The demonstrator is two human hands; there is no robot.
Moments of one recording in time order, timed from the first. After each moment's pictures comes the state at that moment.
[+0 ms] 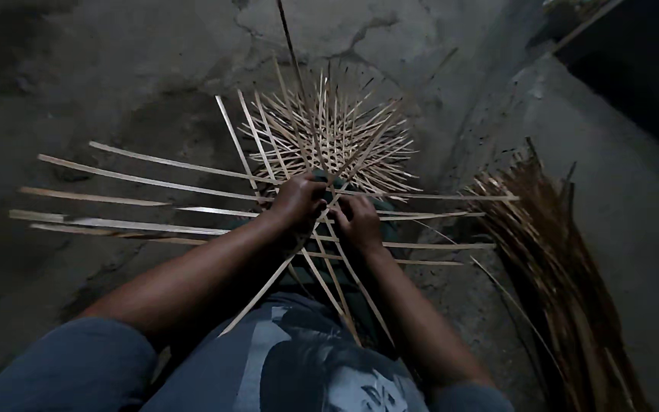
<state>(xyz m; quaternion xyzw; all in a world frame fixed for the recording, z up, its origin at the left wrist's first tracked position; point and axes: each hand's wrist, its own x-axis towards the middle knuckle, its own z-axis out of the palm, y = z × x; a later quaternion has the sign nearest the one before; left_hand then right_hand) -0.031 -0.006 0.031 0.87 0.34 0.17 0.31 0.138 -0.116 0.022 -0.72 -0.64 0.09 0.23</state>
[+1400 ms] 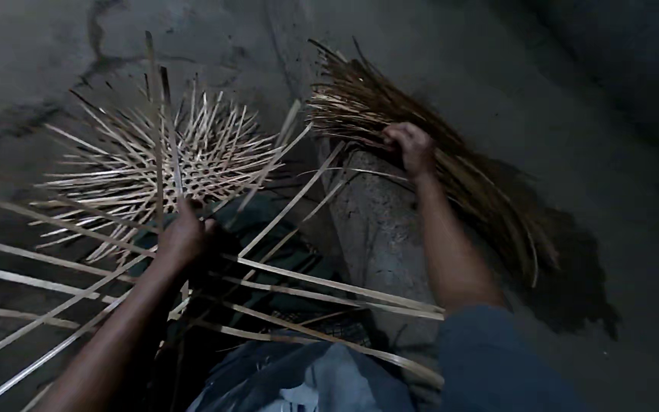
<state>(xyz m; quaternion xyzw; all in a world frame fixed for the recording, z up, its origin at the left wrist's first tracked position) 0.066 -0.021 0.058 0.88 0.35 -0.05 0.33 0.385 -0.335 0.129 -0.84 -0.21 0.03 0.50</state>
